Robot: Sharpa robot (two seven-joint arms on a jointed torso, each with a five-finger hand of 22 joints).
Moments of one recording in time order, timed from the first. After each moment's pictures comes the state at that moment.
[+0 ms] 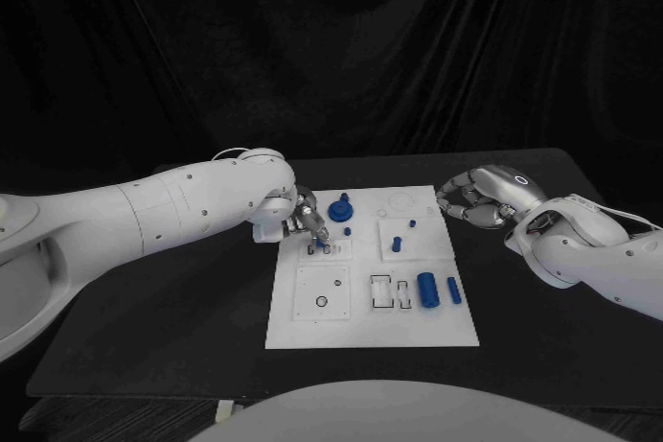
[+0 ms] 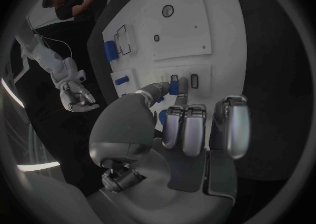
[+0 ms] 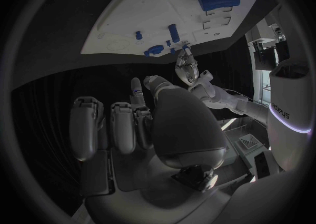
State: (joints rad) left arm 1.29 -0.45 -0.21 1.10 -0.82 0.32 -0.57; left_hand 1.09 0.00 0.45 0.04 0.54 0.97 0.08 0.26 0.76 1.47 -0.01 1.54 1.31 1.47 -0.06 1.56 1.31 0.04 1.46 0.04 1.39 1.31; right arm 1.18 -0.95 -0.21 1.46 -1.46 -0.62 0.07; right_hand 1.34 -0.04 0.20 0.24 0.58 0.94 0.10 0.23 0.15 1.47 0.00 1.57 1.31 1.46 -0.06 1.49 1.31 0.02 1.47 0.04 1.42 1.31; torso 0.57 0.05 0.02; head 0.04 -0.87
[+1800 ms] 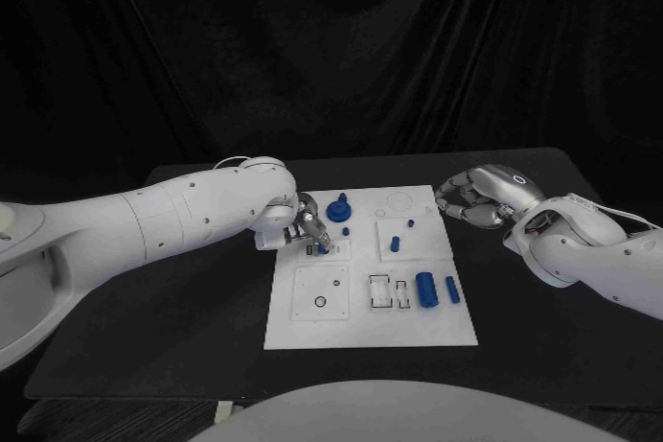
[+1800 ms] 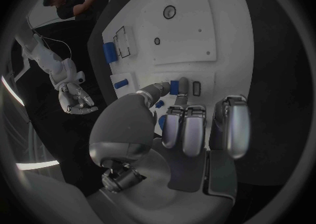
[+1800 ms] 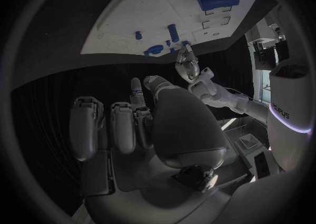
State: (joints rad) left arm 1.27 -0.45 -0.21 1.10 -0.82 0.30 -0.56; left_hand 1.07 0.01 0.48 0.03 0.46 0.97 0.08 0.25 0.75 1.47 -0.01 1.54 1.31 1.47 -0.06 1.56 1.31 0.04 1.46 0.05 1.39 1.31; right arm 1.18 -0.95 -0.21 1.47 -1.46 -0.62 0.07; right_hand 1.34 -0.04 0.21 0.24 0.58 0.94 0.10 0.23 0.15 1.47 0.00 1.57 1.31 1.46 -0.06 1.49 1.31 0.02 1.47 0.04 1.42 1.31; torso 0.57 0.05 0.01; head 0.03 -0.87
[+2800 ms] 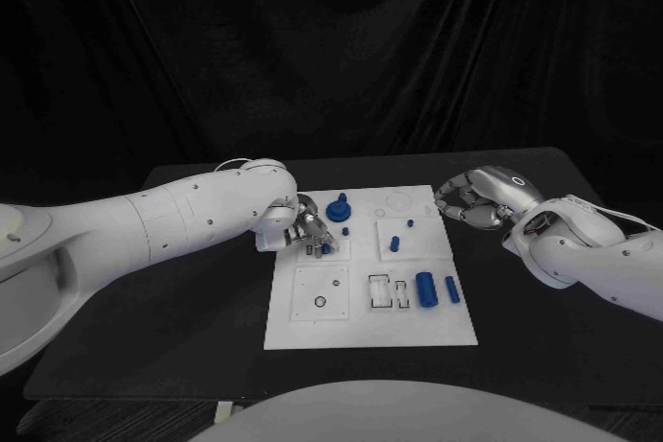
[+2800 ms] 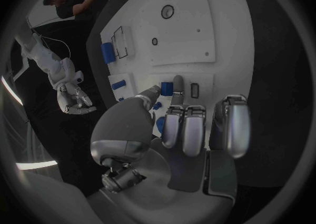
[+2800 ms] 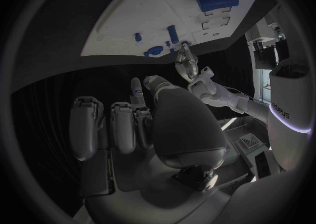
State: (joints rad) left arm 1.26 -0.43 -0.21 1.08 -0.82 0.30 -0.57; left_hand 0.96 0.04 0.31 0.16 0.12 1.03 0.06 0.21 0.71 1.47 -0.01 1.53 1.31 1.47 -0.06 1.56 1.31 0.04 1.46 0.05 1.38 1.31; right arm 1.17 -0.95 -0.21 1.46 -1.45 -0.62 0.07; right_hand 1.34 -0.04 0.21 0.24 0.58 0.94 0.10 0.23 0.15 1.47 0.01 1.57 1.31 1.46 -0.06 1.49 1.31 0.02 1.47 0.04 1.42 1.31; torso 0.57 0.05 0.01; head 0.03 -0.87
